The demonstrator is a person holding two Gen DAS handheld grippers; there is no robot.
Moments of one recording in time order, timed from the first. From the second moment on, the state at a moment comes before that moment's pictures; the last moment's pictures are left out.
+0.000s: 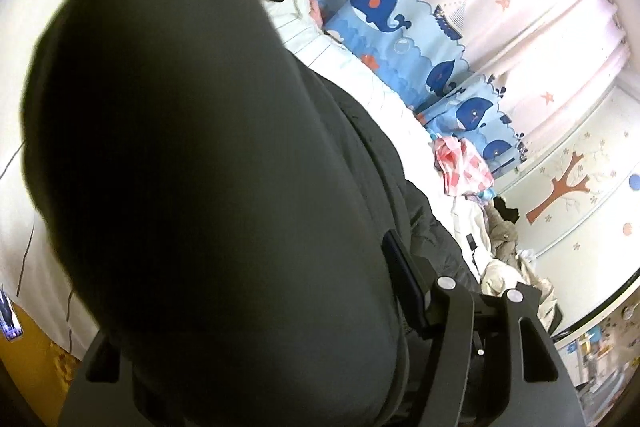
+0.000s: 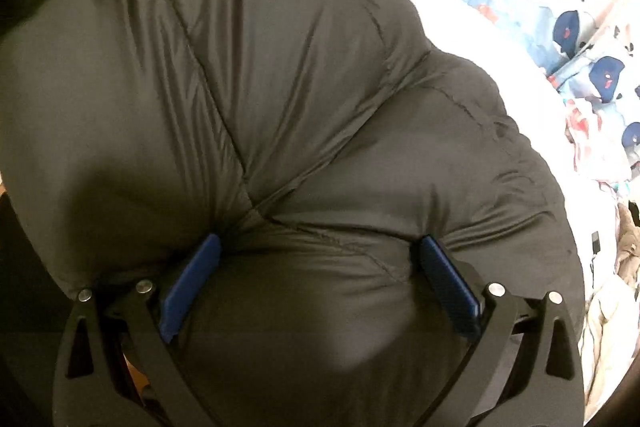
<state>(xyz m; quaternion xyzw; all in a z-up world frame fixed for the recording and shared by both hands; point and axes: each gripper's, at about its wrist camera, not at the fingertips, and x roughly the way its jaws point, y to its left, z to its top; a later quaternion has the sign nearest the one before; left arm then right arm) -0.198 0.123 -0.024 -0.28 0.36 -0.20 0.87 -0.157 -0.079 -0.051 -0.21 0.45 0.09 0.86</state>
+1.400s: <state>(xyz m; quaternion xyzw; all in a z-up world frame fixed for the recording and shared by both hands) -0.241 -0.179 0.041 0.22 0.33 -0.51 0.76 -0.175 -0.376 -0.016 0.16 0.44 -0.01 0.88</state>
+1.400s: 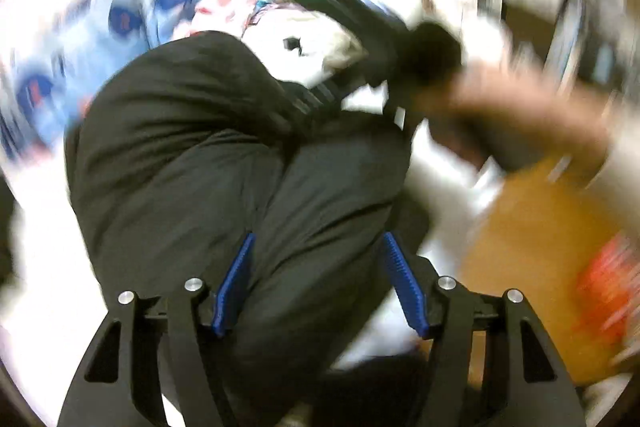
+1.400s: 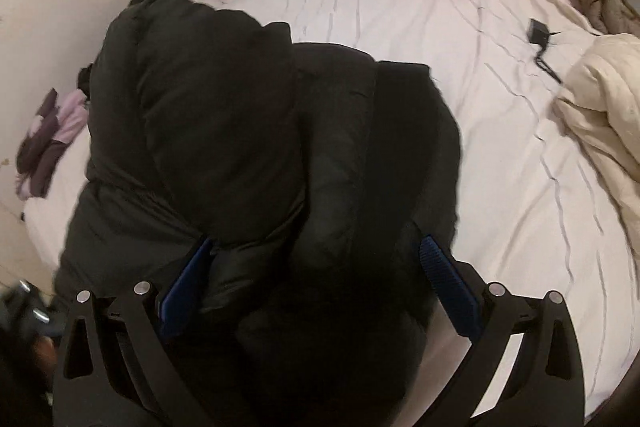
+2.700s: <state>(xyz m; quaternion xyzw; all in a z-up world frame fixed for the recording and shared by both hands) -0.096 0.002 -0.029 0.08 0.41 -0.27 0.86 -0.130 -0.209 0.026 0.11 0.36 0.05 0.92</state>
